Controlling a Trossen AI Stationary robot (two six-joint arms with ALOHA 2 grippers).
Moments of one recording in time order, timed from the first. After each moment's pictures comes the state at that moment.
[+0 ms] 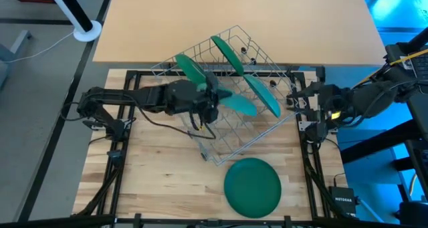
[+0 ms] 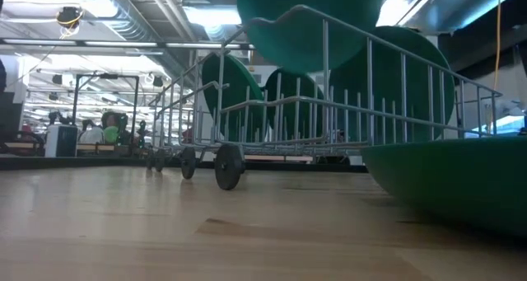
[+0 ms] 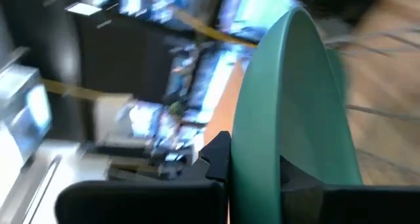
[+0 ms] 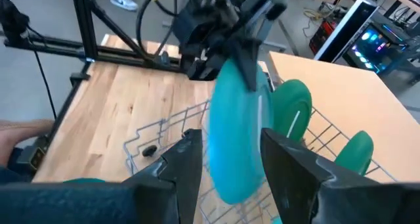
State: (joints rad) left arm -0.05 1.62 1.69 -0.28 -0.45 1.23; right arm 0.62 1.38 2.33 -1.54 0.66 0.15
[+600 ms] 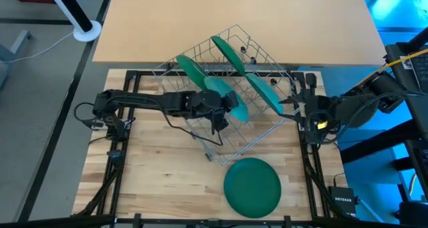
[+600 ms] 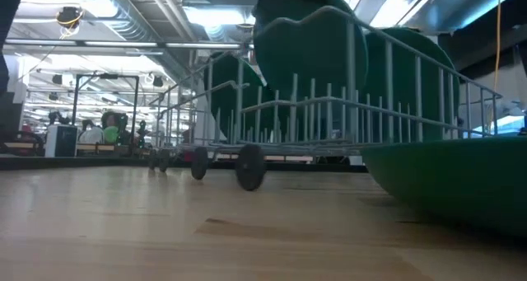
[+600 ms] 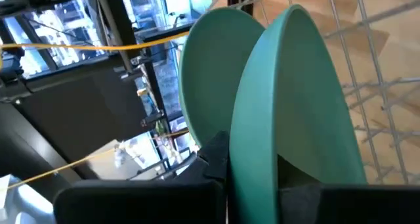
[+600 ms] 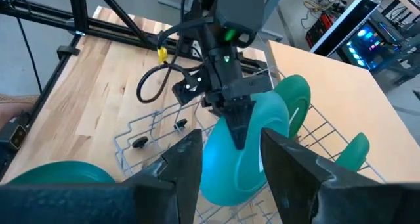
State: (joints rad) left arm -0.01 1.79 1.69 -0.35 -0.43 1.66; right arm 0.62 1.45 2.33 -1.57 0.67 0.12
